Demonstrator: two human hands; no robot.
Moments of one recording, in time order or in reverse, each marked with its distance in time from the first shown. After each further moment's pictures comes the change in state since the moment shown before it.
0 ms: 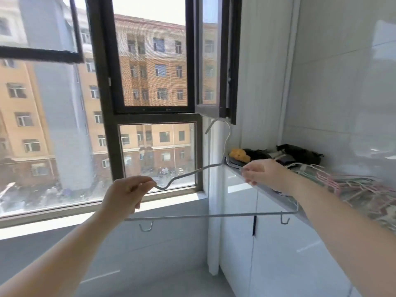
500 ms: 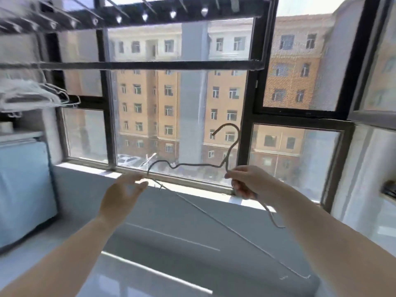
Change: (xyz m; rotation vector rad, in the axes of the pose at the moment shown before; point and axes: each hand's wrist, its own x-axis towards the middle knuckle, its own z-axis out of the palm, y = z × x) left_hand -0.160 -0.091 -0.274 0.446 0.634 -0.290; right_hand 0.010 -0.245 0.255 0.534 -0.563 -0.135
